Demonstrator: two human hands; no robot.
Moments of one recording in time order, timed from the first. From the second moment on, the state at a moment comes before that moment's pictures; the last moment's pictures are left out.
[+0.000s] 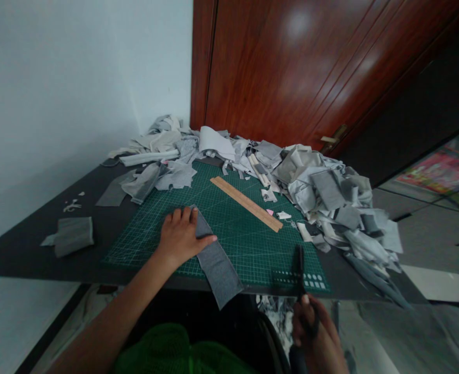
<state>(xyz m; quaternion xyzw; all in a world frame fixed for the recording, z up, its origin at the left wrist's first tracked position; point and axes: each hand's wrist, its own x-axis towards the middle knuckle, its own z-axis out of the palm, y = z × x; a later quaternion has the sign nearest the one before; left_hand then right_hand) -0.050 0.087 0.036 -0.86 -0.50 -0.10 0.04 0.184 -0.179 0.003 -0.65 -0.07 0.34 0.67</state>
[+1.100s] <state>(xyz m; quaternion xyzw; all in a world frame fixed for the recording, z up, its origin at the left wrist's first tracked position) -0.006 0.246 0.016 -0.92 -0.33 -0.20 -0.07 0.323 0.085 0.050 -0.73 -0.64 -0.01 0.24</state>
